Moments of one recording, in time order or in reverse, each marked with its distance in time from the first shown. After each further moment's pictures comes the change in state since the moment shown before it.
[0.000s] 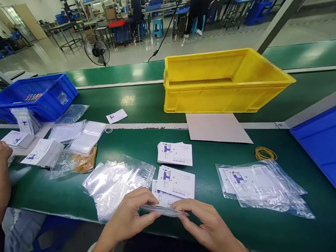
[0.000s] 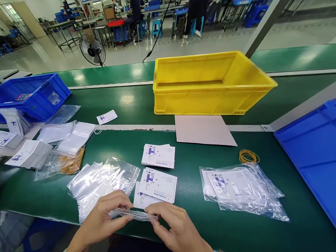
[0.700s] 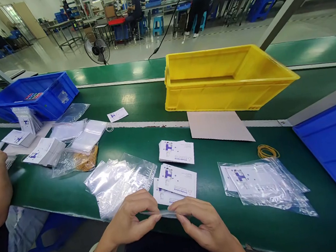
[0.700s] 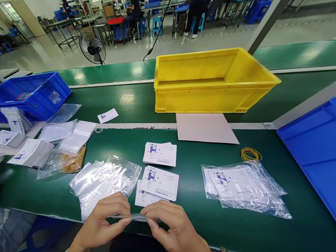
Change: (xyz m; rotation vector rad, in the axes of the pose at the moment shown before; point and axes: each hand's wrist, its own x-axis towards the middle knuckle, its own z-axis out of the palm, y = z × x) left_hand -0.007 0.000 0.002 -0.078 0.021 0.141; right_hand 0.008 -0.007 0.007 0.108 -0.026 -0.061
